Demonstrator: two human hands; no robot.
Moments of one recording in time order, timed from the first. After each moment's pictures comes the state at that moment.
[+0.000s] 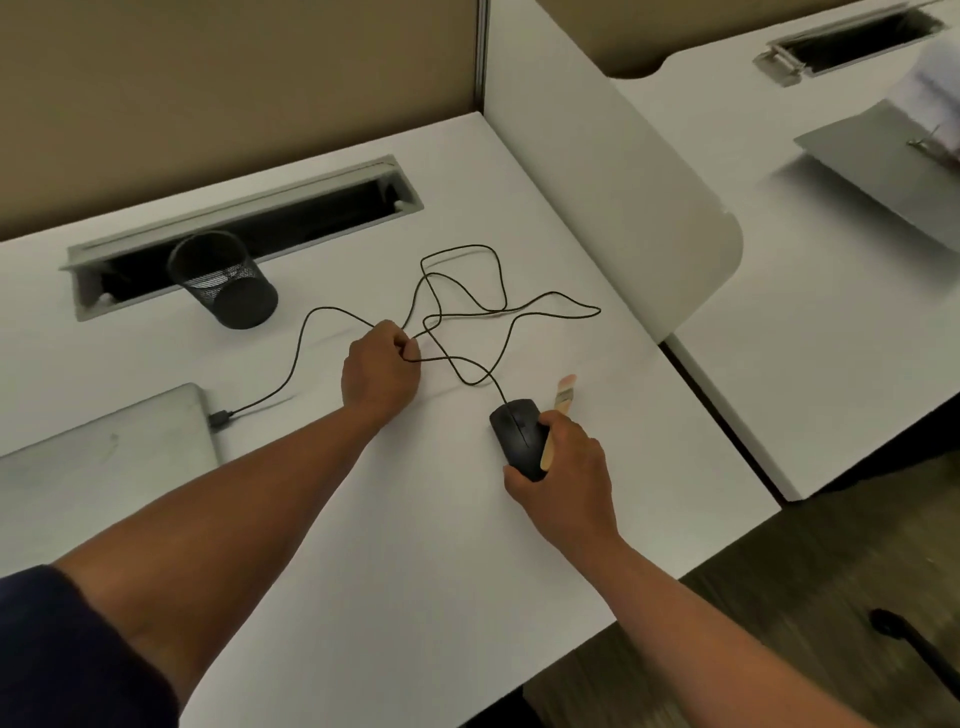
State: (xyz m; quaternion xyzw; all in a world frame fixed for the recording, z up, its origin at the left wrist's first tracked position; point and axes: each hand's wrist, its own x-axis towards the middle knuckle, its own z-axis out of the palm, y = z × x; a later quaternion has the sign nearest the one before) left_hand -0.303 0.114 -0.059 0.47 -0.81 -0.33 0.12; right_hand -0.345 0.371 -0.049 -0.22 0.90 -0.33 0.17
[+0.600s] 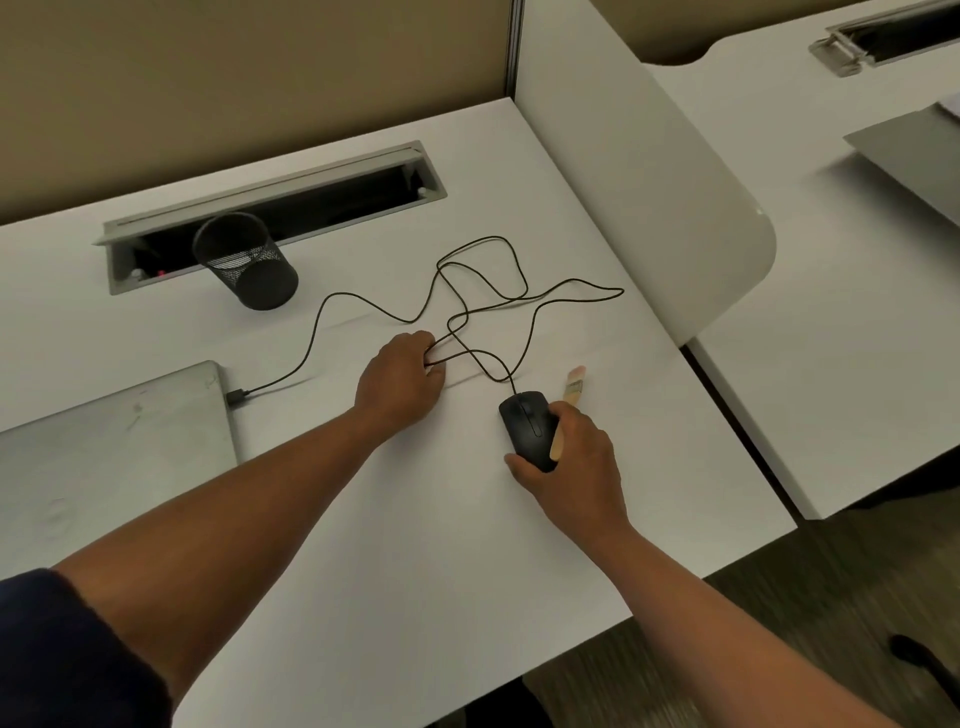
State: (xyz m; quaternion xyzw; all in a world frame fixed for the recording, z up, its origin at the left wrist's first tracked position) left_hand -0.289 0.129 -0.059 0.38 -0.88 -0.27 0.01; right_hand -0.365 0.371 -0.053 -0.26 0.88 -0.34 0.19
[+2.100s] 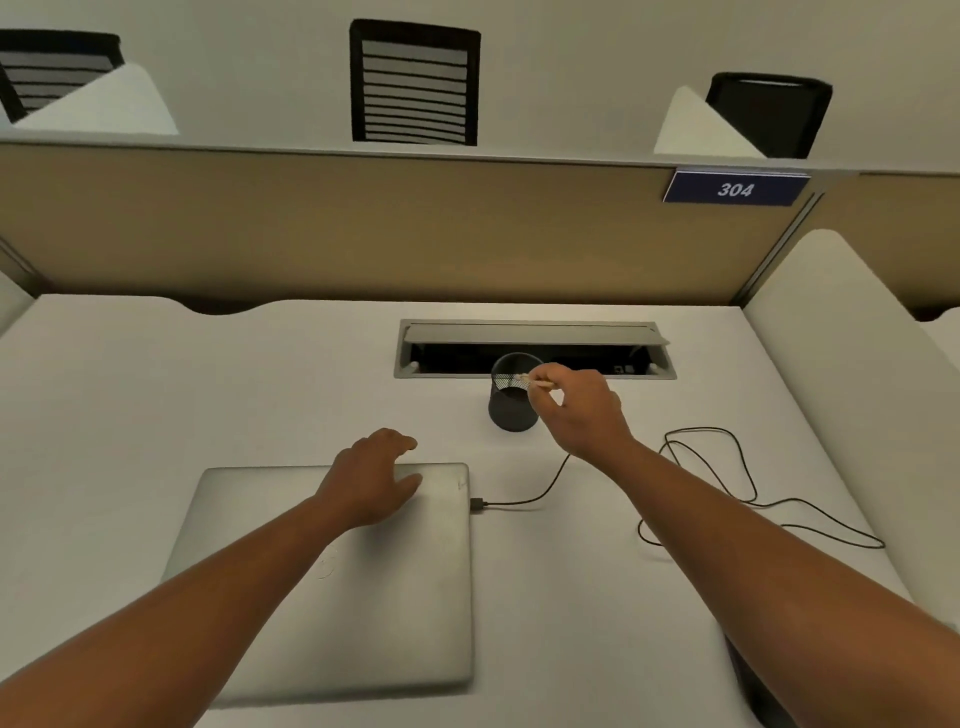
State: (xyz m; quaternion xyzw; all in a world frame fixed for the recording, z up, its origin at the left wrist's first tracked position) left_hand -0.024 -0.056 -0.006 0.49 -0.84 -0.24 -0.02; right_hand -0.314 0.023 0.049 -0.54 0.77 -0.29 0.16
